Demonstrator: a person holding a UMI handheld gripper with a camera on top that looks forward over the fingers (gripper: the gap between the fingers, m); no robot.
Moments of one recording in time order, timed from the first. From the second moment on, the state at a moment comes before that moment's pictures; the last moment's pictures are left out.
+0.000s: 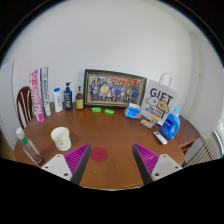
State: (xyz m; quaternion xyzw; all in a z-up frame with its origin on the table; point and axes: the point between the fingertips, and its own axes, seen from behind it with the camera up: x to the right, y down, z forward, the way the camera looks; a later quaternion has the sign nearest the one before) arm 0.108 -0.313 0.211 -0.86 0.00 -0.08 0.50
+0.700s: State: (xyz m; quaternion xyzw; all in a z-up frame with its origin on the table) arm -0.184 -0.374 0.093 -0.88 -0.07 0.04 0.47
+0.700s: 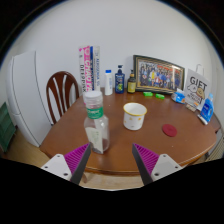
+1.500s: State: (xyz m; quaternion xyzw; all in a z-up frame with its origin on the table) arm -0.266 -0.274 0.080 -0.81 -0.09 0.05 0.57
